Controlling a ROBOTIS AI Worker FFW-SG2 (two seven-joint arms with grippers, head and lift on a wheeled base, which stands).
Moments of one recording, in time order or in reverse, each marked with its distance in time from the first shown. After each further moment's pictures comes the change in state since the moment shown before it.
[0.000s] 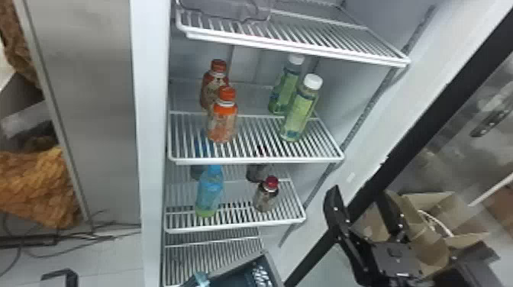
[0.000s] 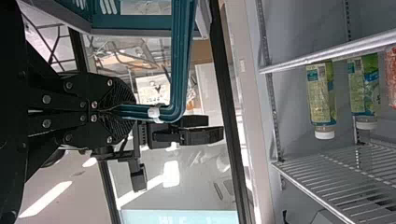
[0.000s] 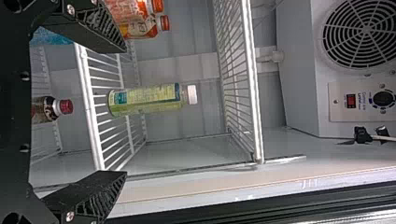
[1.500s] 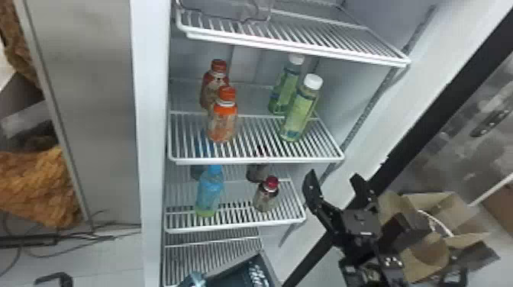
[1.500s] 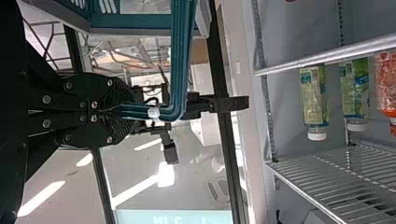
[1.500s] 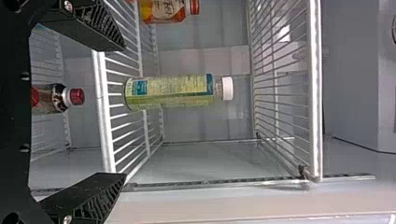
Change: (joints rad) left arm 0.017 -0.004 0.014 0.000 0.007 -0.011 0.000; right arm -0.307 -0.027 -0.018 0.252 0.074 0.109 0.041
